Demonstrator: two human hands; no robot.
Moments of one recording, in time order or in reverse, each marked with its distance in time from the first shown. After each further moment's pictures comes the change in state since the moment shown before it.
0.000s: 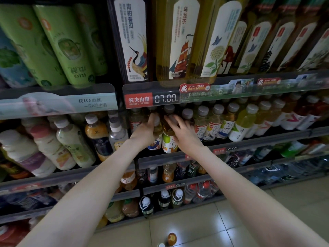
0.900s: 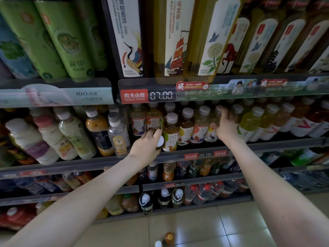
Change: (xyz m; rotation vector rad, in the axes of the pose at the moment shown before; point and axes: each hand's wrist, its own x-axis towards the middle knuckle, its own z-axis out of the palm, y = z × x) left_hand -0.046 0.013 0.033 0.387 0.093 0.058; right_hand 0.002 0.131 -0.021 0.156 0.148 0.444
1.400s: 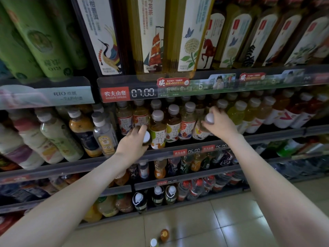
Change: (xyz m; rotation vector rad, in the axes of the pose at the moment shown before) left_hand 0.004 0.004 0.003 -0.051 0.016 -0.070; right_hand -0.014 0.020 -0.039 -0.025 -0.173 -0.047
